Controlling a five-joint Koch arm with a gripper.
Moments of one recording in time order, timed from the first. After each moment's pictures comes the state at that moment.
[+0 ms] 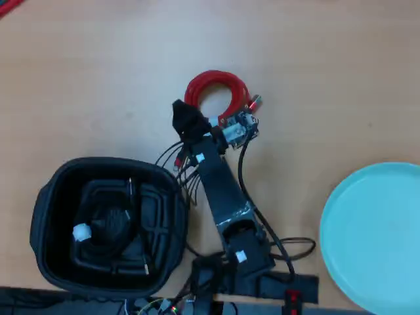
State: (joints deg) arm 60.4 97.4 114.5 37.5 -14.5
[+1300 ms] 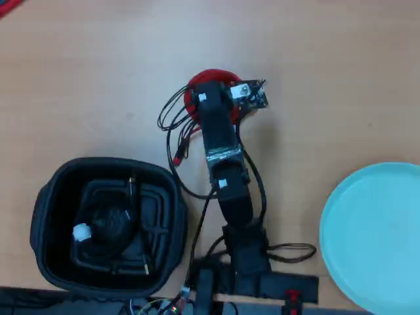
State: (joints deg) arm 70.1 63.7 74.8 83.1 -4.6
